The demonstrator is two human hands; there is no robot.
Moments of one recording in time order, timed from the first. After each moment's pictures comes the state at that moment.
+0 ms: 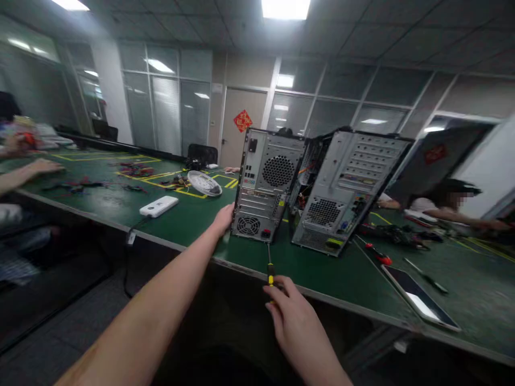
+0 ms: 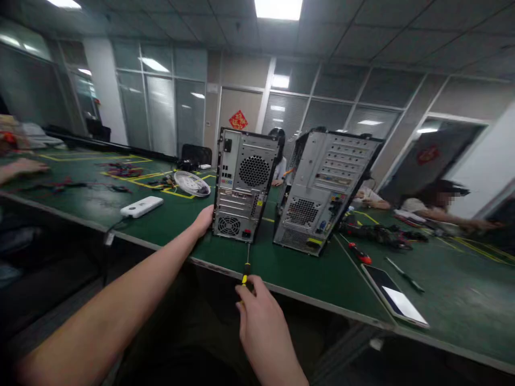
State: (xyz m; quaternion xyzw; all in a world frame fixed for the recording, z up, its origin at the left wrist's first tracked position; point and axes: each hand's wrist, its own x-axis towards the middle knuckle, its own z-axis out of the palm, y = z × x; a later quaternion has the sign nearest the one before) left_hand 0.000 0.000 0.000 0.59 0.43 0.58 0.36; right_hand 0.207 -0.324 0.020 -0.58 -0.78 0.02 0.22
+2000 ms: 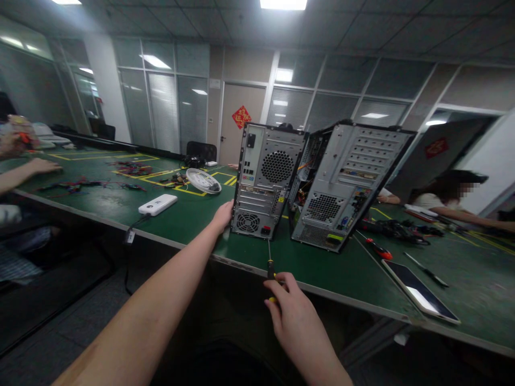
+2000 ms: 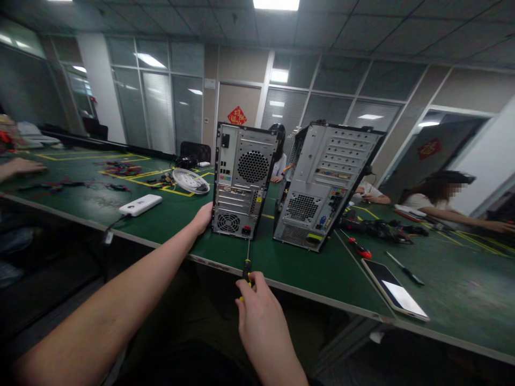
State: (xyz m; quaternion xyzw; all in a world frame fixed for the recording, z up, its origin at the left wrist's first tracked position) left_hand 0.003 0.002 -0.004 0.57 0.41 0.59 0.40; right_hand 0.204 -0.326 0.021 -0.59 -0.77 0.00 0.23
